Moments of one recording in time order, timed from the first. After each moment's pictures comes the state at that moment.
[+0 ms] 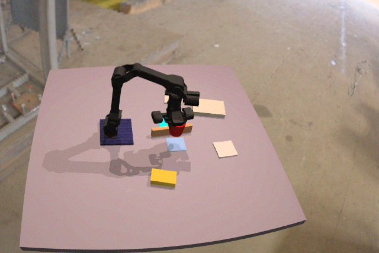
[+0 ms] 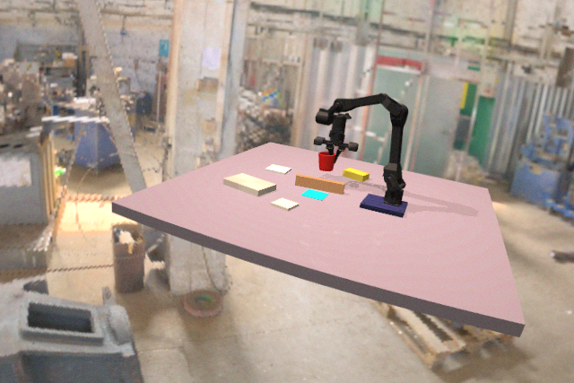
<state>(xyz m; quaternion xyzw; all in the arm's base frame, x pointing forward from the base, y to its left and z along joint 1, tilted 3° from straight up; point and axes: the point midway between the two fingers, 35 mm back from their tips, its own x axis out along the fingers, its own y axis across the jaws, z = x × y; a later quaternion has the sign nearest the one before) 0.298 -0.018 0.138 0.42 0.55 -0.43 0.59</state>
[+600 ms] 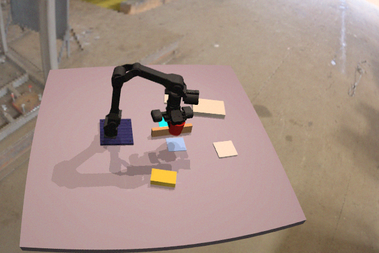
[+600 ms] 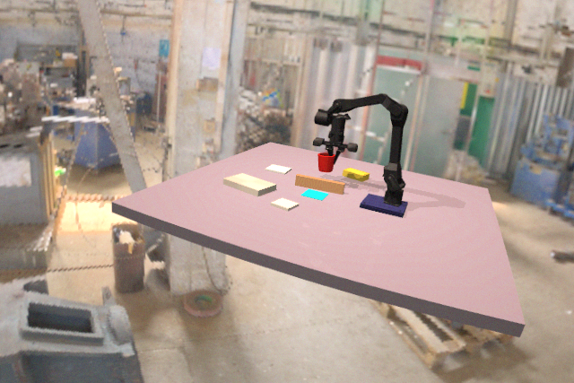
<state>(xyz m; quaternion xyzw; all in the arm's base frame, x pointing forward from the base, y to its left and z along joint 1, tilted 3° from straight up) 0.295 -0.008 0.136 0.42 0.55 -0.43 0.59</state>
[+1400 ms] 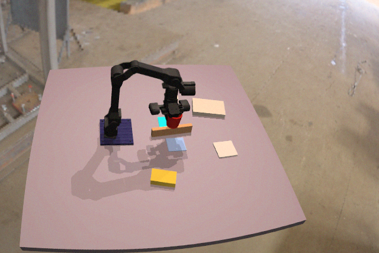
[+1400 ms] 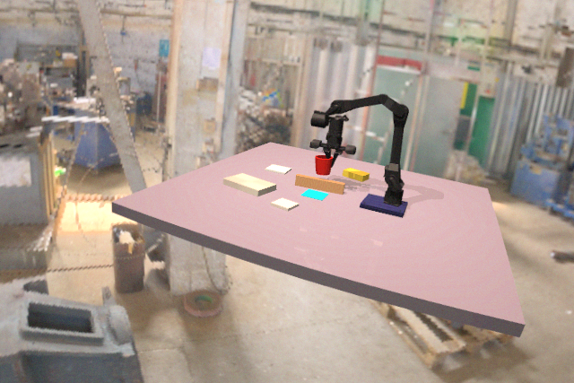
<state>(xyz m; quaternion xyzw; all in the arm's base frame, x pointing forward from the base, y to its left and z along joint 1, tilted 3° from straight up) 0.283 0.041 0.133 0.42 0.55 -0.43 0.58</state>
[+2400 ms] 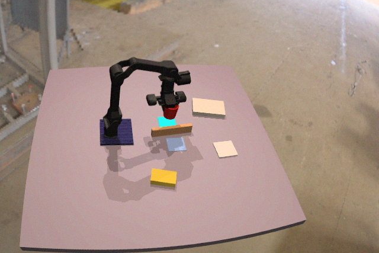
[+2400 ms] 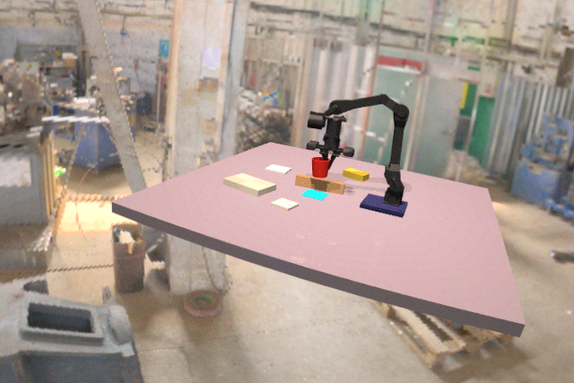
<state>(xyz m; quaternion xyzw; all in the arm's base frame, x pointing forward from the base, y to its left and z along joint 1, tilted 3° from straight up) 0.267 0.100 0.134 0.42 0.55 -0.42 0.59</state>
